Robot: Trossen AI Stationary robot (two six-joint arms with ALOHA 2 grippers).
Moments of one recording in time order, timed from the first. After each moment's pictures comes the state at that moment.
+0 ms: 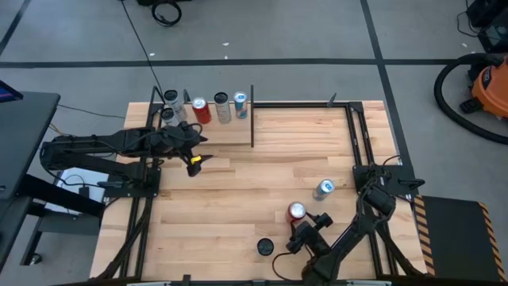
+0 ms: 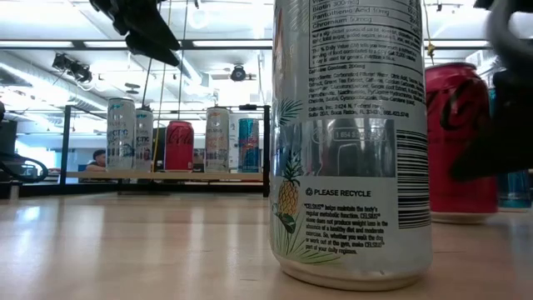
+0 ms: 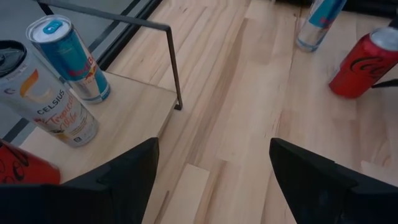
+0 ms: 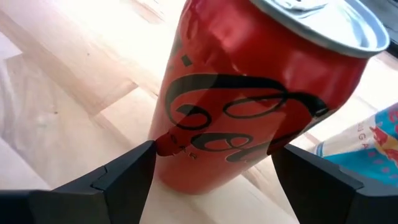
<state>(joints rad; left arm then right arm) 0.06 0.92 0.89 -0.60 -0.26 -0.17 0.86 2.29 1.56 -1.42 0.84 1.94</state>
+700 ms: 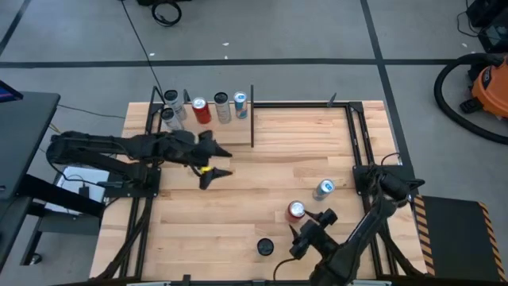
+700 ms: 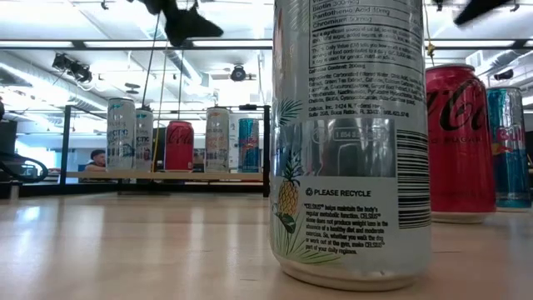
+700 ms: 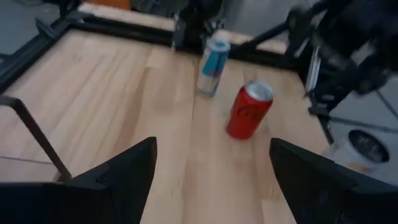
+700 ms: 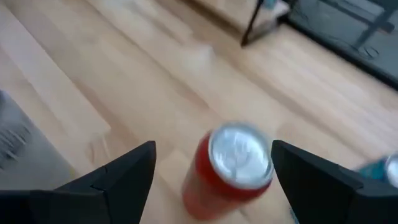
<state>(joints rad) -0.02 1.09 0.89 -0.22 0.00 -0.20 0.89 2.08 1.72 -1.57 0.93 1.81</state>
